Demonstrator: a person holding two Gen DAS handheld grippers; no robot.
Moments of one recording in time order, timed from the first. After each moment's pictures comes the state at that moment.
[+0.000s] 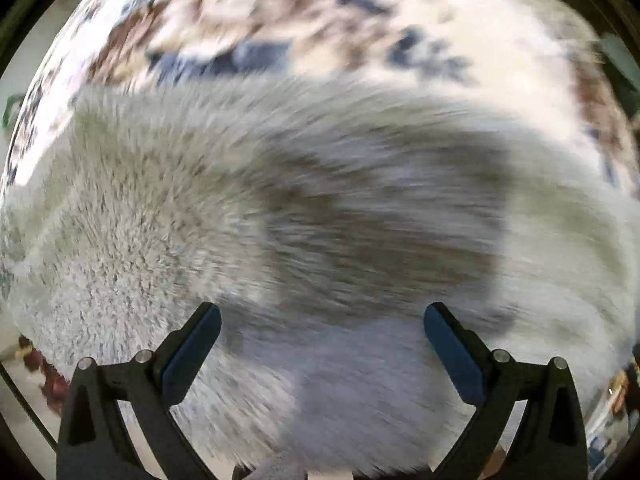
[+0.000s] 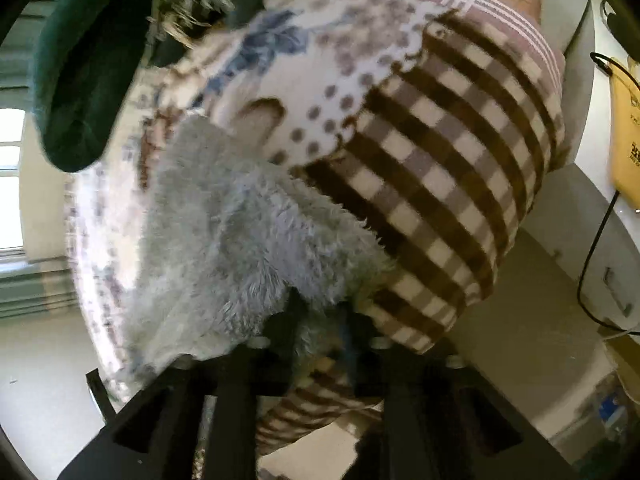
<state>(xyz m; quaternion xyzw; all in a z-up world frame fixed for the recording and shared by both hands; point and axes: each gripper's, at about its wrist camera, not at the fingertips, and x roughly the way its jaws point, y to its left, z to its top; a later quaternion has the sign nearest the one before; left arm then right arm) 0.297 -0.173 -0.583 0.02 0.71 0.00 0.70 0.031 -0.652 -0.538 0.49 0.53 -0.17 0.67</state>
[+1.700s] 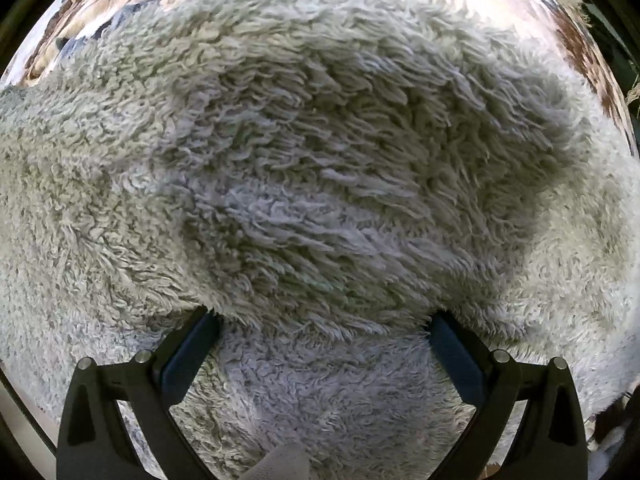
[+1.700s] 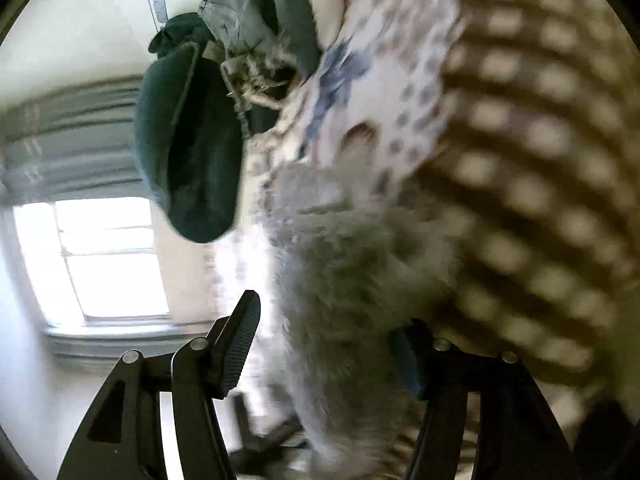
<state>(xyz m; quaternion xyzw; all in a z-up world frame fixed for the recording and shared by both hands) 0.285 -0.223 -0.655 -0.01 0.76 -0.02 0.65 0.001 -0.606 -0.586 0.63 0.33 -0.10 0.70</state>
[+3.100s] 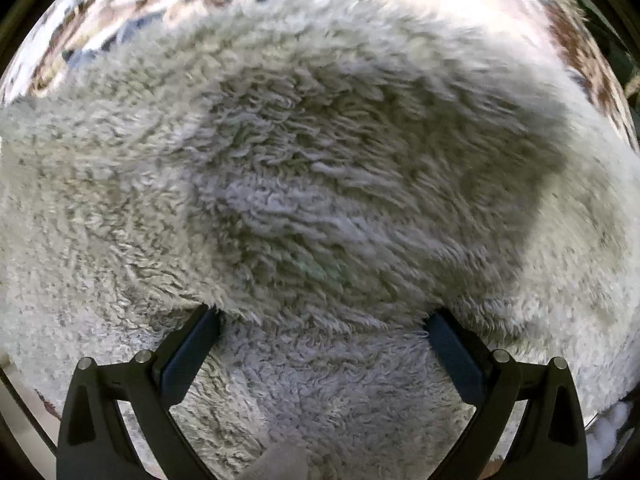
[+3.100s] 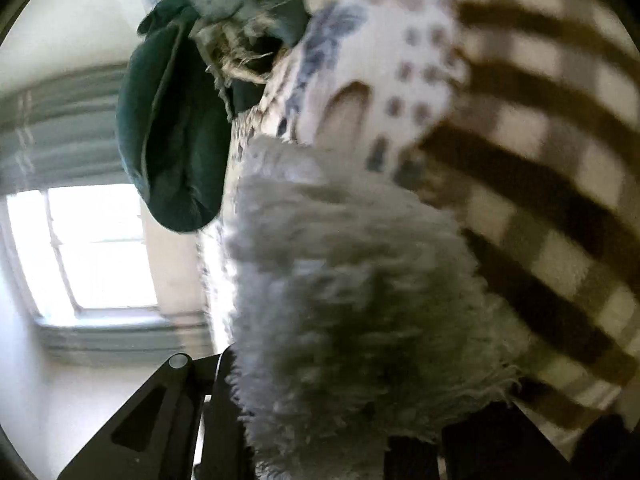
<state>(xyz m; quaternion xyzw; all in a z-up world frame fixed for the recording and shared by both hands) 0.285 -0.242 -0.634 0.02 0.74 -0.02 0.67 0.082 -0.600 -0.605 0.61 0.33 -0.07 0.71</state>
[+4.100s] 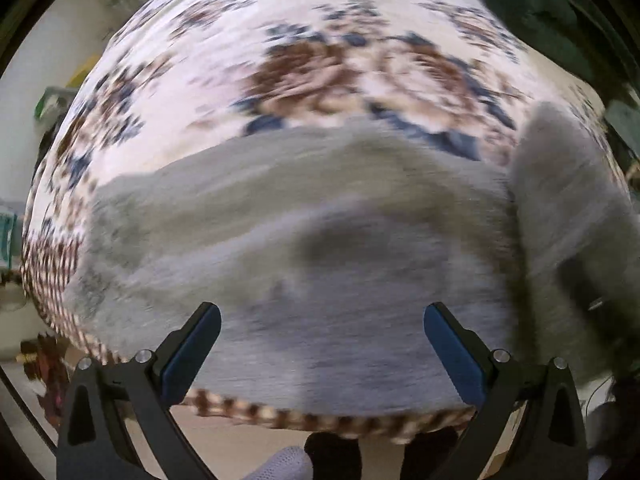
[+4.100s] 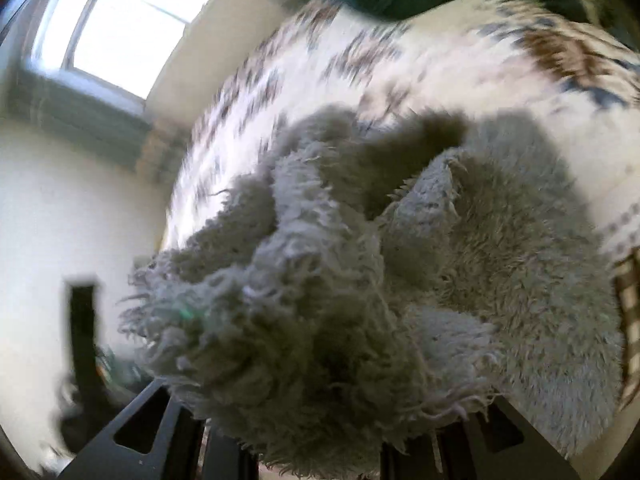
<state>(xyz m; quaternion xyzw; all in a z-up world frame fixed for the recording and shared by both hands) 0.262 0.039 -0.511 0.00 0.65 0.04 0.76 0.199 -0.181 -0.526 0.30 0.51 0.10 0.80</state>
